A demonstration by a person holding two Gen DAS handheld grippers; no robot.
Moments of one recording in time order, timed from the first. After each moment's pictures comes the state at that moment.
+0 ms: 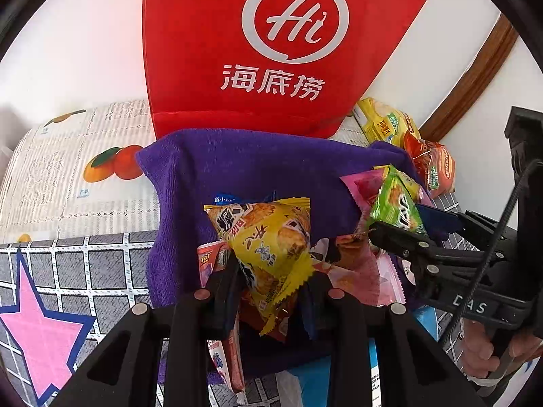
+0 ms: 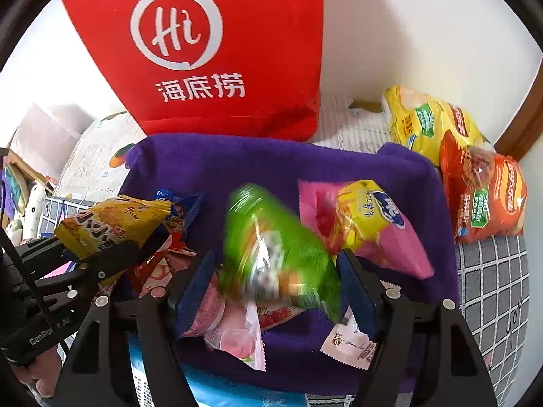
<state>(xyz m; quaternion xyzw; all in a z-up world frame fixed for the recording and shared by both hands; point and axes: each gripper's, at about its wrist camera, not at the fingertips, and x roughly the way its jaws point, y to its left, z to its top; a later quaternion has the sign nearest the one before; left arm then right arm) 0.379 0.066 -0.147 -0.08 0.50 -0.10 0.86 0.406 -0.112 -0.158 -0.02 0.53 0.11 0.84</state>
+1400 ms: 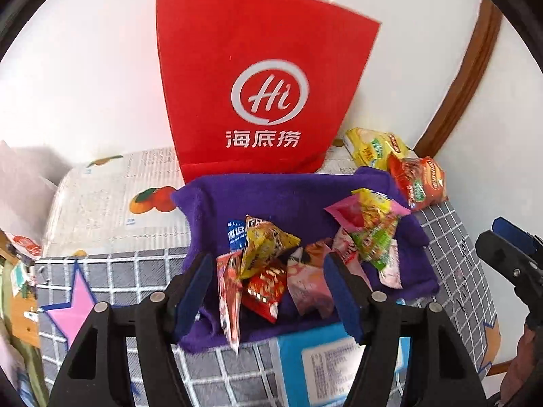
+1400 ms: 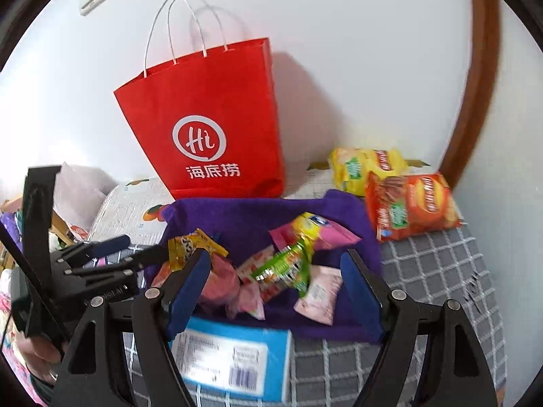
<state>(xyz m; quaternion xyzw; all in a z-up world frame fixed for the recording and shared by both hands) 0.334 0.052 -0.066 -0.03 0.45 -0.06 0.89 0.307 -0.158 -0.041 0.03 0.42 0.07 0.91</state>
